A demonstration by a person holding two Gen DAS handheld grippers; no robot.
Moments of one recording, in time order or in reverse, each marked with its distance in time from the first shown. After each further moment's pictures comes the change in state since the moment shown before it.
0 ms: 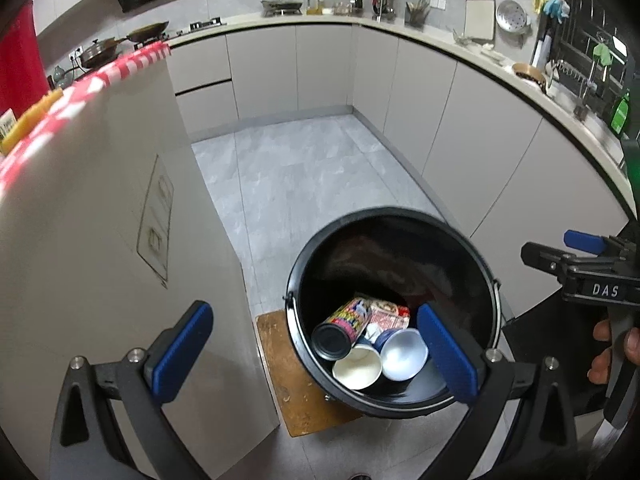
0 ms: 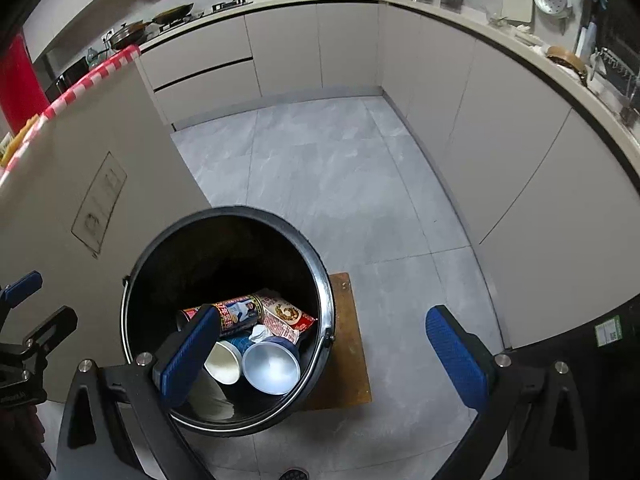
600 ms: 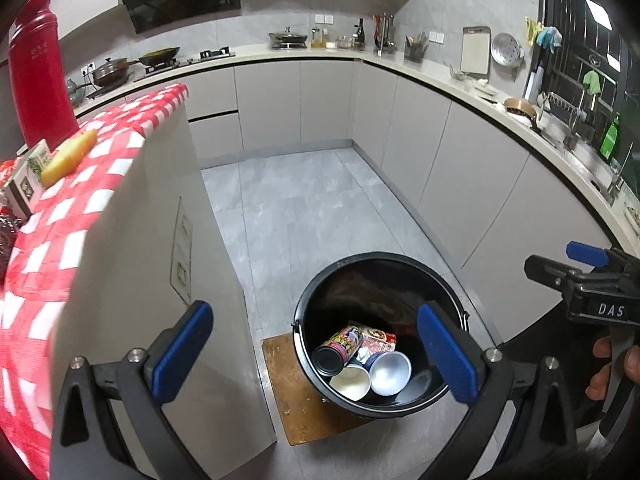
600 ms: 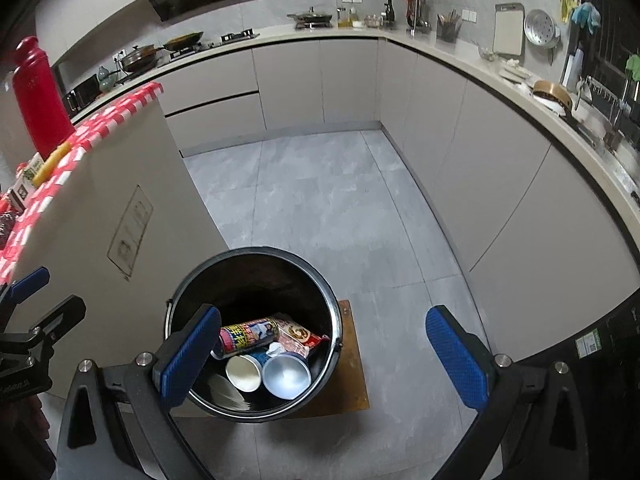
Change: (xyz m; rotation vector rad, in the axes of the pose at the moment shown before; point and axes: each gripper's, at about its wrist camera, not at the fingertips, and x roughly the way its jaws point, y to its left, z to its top) left arm -0.054 0.007 0.015 -0.023 -0.108 -0.007; right arm -0.086 0.016 0.013 -0.023 -0.110 0.003
